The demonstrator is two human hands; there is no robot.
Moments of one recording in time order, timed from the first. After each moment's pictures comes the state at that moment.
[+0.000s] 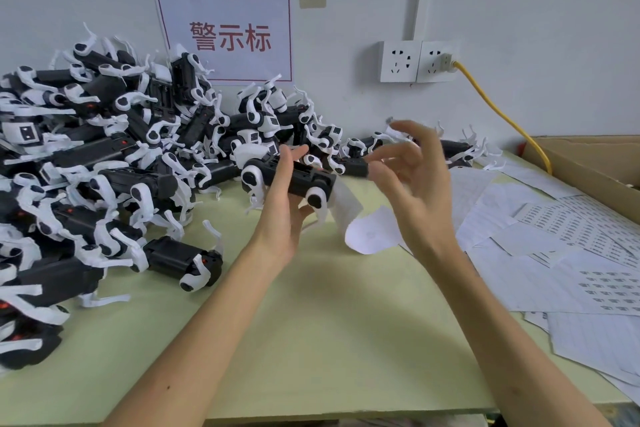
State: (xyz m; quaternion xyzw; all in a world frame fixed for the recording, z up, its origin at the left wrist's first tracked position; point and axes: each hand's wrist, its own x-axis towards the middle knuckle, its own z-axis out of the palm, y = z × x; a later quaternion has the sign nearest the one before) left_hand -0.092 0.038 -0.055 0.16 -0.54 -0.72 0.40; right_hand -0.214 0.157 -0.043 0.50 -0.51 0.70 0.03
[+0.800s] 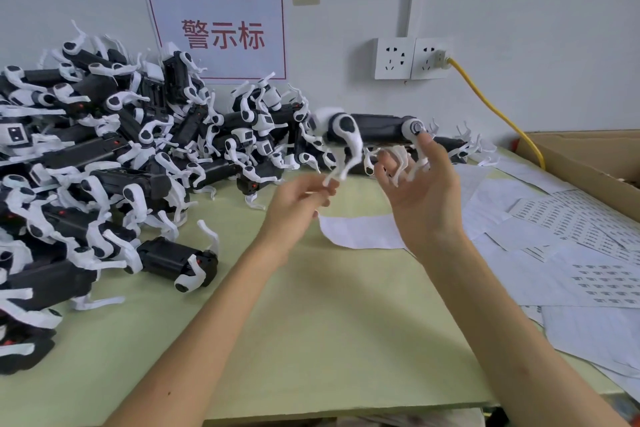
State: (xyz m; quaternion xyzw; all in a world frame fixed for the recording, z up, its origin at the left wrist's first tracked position) left_hand -0.100 0.031 -0.066 0.22 -0.73 -0.54 0.35; right_hand -0.227 0.154 -0.035 0.23 -0.25 0.89 -0.31
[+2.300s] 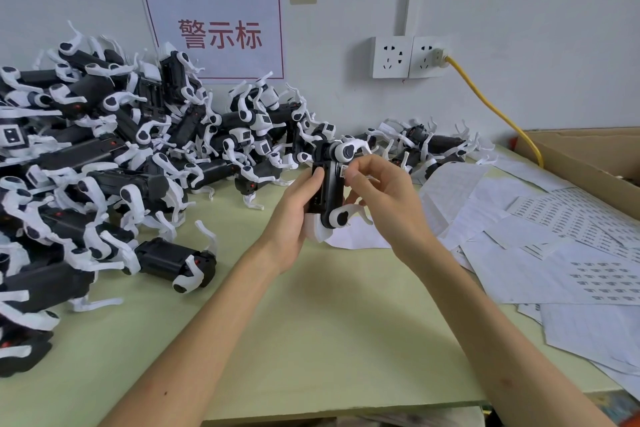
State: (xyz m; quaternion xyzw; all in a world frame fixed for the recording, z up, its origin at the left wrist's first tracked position) left_hand -0.102 0.039 -0.066 0.11 -0.61 -0.72 0.30; right_hand -0.210 0.143 -0.047 0.46 -0.57 0.66 -0.13
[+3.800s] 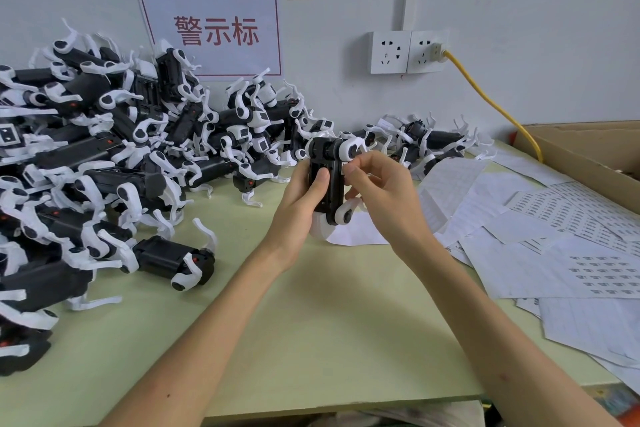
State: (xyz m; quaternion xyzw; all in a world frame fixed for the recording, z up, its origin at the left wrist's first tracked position) left_hand -0.109 0.038 -0.078 0.11 -0.68 -0.61 0.38; right_hand -0.214 0.139 -0.052 0.45 -0.60 0.66 -0.09
